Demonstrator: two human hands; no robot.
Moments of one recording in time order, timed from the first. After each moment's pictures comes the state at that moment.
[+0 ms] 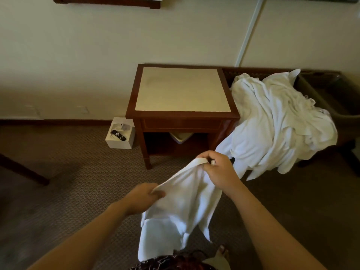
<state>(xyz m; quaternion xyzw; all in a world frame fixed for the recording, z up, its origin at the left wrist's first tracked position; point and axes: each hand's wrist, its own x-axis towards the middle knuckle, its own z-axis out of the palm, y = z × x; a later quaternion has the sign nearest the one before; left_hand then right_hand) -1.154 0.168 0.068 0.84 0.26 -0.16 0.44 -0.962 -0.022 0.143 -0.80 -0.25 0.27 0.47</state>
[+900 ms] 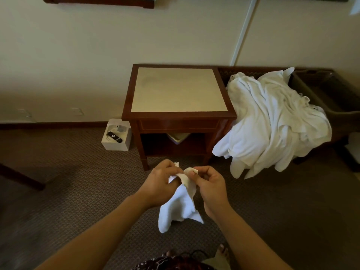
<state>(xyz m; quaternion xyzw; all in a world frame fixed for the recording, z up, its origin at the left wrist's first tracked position) -1.109 0.140 0.107 0.89 0.14 0.10 0.41 -1.020 -0.015 0.118 -0.67 -0.01 0.30 0.68</state>
